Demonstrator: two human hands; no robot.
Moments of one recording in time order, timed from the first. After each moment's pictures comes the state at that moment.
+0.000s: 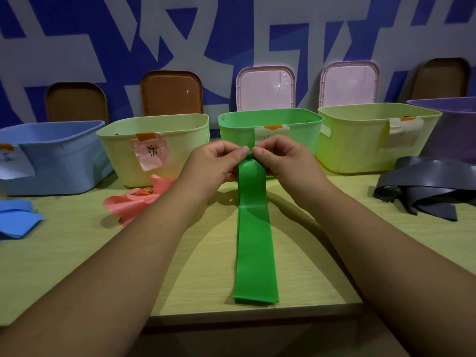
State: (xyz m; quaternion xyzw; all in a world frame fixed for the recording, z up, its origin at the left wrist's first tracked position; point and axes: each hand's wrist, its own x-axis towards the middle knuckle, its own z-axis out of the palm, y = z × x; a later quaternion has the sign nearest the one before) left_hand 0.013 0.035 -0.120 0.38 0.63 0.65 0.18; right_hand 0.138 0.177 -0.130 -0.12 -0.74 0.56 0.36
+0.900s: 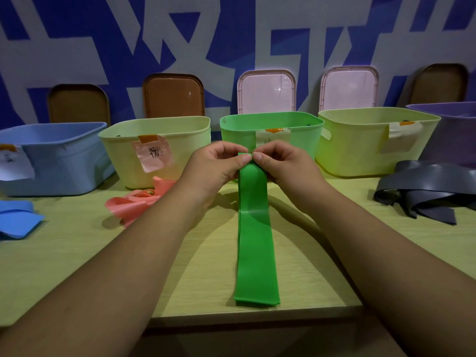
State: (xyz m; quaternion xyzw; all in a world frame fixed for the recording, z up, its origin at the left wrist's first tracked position) left_hand 0.005 0.041 -0.124 0.36 0.59 0.70 0.20; right_hand 0.136 0.175 -0.131 -0.12 -0.73 0.58 0.35
